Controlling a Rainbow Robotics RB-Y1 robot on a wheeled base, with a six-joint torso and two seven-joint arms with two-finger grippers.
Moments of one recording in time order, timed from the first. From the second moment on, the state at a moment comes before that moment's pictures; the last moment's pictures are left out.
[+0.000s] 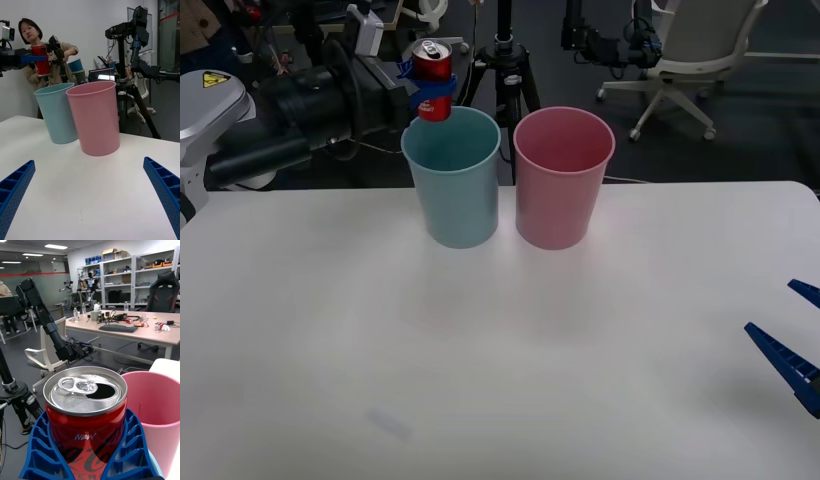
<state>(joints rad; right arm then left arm) 0.35 -0.40 -0.52 -1.66 0.96 -1.22 0.00 -0.92 0.72 -0.50 -1.03 -0.78 -0.65 0.01</state>
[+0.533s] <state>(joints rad) 0.35 -0.40 -0.52 -1.66 0.96 -1.22 0.00 -0.92 0.66 -0.50 -1.02 -0.85 -0.56 0.02</state>
